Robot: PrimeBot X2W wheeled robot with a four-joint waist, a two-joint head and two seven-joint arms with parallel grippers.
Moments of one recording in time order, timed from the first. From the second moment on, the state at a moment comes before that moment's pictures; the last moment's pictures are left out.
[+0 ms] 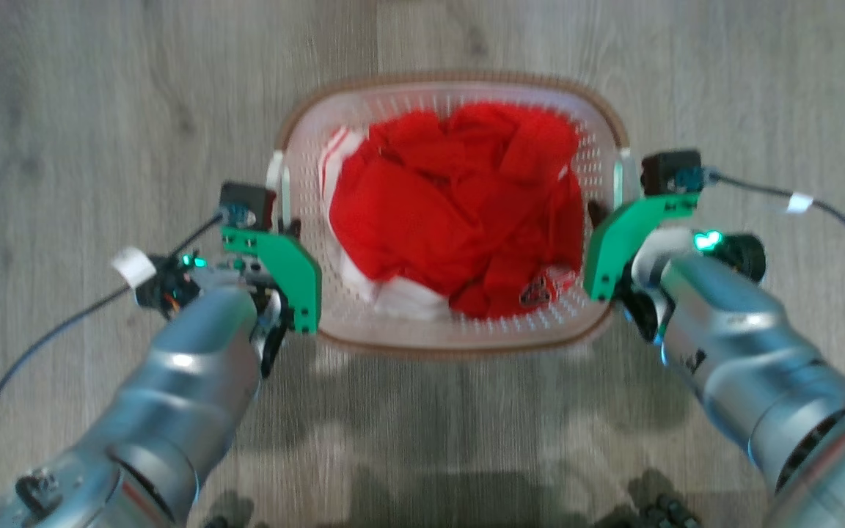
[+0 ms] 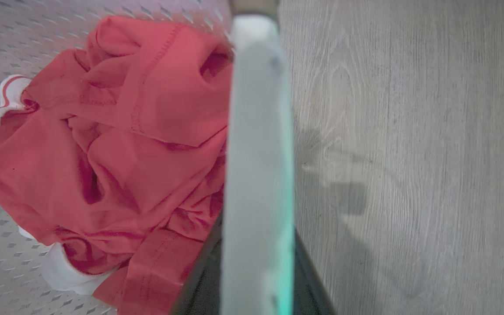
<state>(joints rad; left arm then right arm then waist) -0.88 0.03 -1.09 1.27 -0.96 0.00 -0.21 -0.96 -0.06 1.05 1.30 1.11 0.12 -0.17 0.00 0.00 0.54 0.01</state>
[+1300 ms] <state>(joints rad) -1.08 0.02 -1.11 1.27 -0.92 0.02 -0.25 -1.11 -0.07 0.76 1.30 0.81 0.12 -0.20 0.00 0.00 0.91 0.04</state>
